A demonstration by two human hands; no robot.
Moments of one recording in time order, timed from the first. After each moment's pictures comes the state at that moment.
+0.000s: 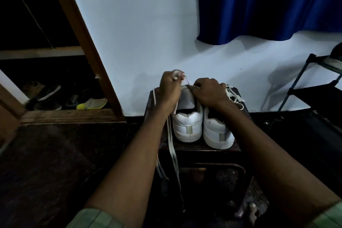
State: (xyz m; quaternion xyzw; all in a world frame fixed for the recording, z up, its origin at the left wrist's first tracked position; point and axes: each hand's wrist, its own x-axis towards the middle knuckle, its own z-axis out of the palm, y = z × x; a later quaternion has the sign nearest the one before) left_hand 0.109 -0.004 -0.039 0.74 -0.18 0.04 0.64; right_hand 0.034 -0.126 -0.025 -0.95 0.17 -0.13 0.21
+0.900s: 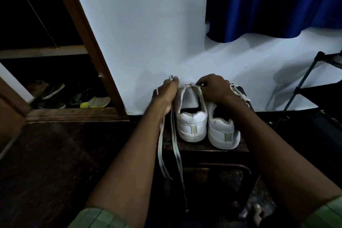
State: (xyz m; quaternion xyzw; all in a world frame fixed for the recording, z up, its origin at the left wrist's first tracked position) left_hand 0.158 0.009 -0.081 0.77 -0.01 -0.14 0.62; right_hand 0.048 -0.140 -0.025 -0.95 0.15 -0.11 0.23
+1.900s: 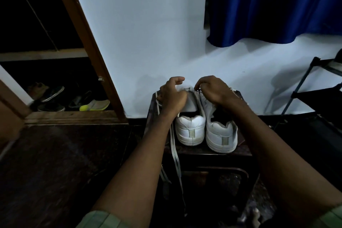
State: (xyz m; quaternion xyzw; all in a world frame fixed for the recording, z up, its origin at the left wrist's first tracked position) left_hand 0.094 0.007 -0.047 0.84 -0.13 0.03 0.53; right_hand 0.034 -0.140 -0.007 -0.94 0.09 -0.12 0.32
